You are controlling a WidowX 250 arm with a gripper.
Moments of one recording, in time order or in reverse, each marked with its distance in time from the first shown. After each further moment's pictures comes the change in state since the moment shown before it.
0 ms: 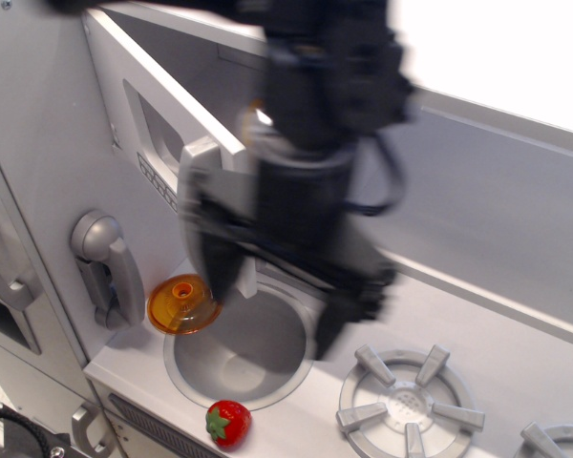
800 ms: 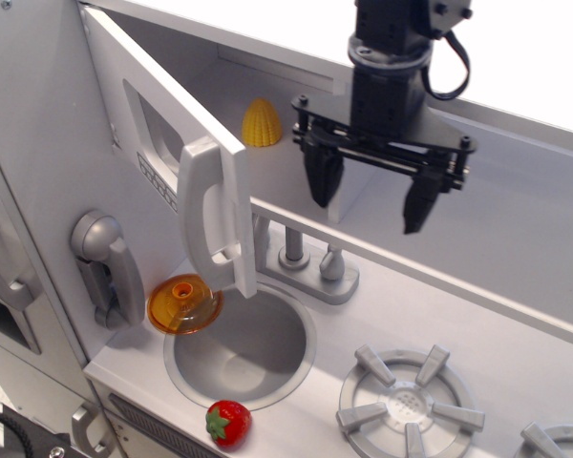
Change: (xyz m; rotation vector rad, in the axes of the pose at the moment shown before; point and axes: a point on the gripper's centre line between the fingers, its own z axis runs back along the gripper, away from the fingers) arm 0.099 0.028 -0.002 -0.072 -0.123 0.122
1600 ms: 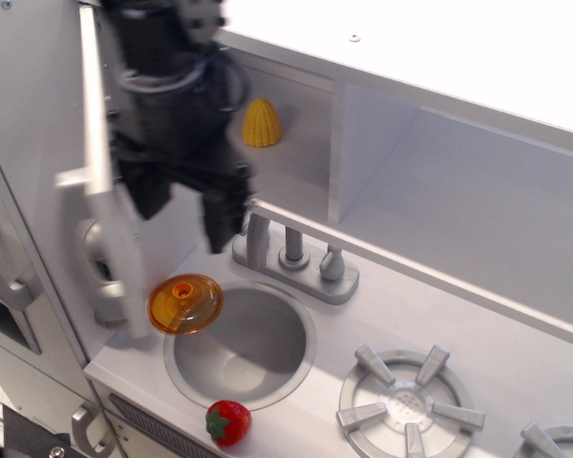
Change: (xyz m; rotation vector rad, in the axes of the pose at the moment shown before) arm -0.059 0.099 -0.004 -0.004 -0.005 -0.123
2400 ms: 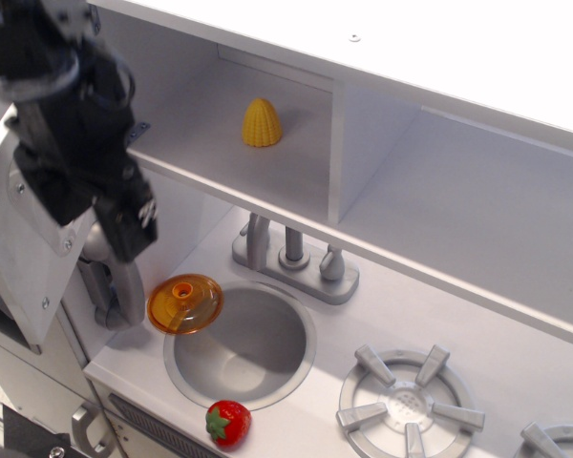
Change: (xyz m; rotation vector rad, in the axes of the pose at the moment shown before) arm -0.025 0.016 0.024 -0.061 -0.032 -0.075
